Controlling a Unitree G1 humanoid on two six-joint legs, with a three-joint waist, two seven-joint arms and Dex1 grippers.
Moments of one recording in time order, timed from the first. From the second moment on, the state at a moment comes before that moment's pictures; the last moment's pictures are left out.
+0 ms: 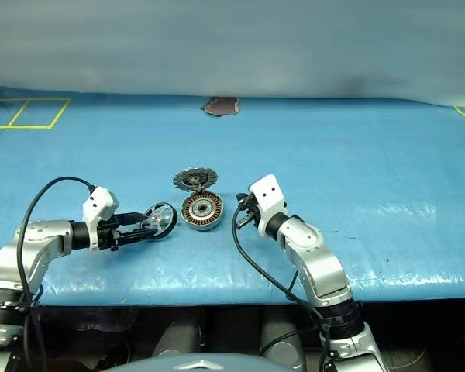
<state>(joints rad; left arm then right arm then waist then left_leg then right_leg) -0.17 0.78 0.03 0.09 -0.32 0.47 -1.03 -0.21 -0.19 0.21 -0.28 0.16 0.60 0.39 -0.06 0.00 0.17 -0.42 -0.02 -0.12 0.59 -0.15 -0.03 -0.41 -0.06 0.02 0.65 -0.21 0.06</state>
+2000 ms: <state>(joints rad) -0.28 0.83 -0.02 0.10 -0.32 0.70 -1.03 -0.20 -0.18 0.21 -0.27 0.15 0.57 0.35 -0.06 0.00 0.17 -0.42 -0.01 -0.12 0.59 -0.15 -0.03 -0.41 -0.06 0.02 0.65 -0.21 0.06</state>
